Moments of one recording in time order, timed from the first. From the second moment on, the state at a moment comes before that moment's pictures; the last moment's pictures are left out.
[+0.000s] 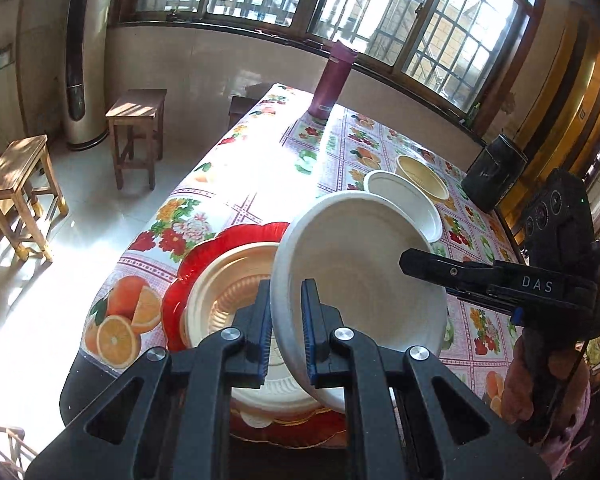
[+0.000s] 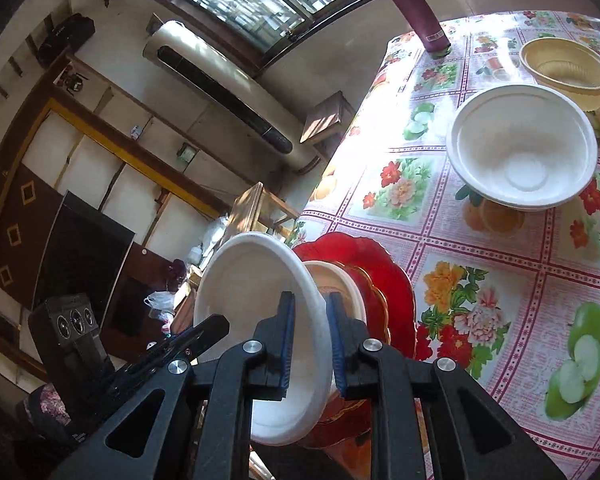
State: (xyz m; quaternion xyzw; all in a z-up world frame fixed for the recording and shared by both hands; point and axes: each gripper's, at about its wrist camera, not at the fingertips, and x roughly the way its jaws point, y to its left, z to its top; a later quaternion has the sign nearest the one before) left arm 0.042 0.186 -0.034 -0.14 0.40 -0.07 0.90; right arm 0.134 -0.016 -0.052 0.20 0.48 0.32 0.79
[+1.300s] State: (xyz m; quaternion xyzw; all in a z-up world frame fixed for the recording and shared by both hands) left arm 0.039 0.090 0.023 -0.01 0.28 -0.11 0.95; right arm 0.109 -0.236 0.002 0.30 0.27 0.23 0.88
